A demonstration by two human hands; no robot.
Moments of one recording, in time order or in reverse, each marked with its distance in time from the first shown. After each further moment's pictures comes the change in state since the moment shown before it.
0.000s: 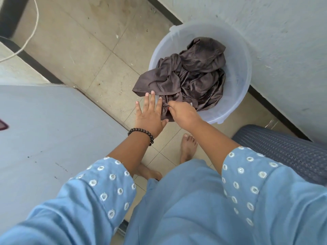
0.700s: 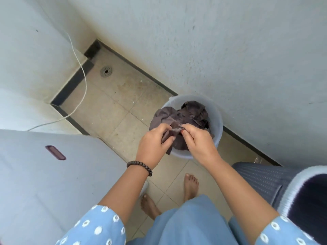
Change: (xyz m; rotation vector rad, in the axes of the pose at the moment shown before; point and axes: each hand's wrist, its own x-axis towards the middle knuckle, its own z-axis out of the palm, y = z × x) left_hand -0.151 0.012 -0.168 -0.663 0.528 0.185; right_hand -0.169 -0.087 -0.134 0.360 0.526 -0.203
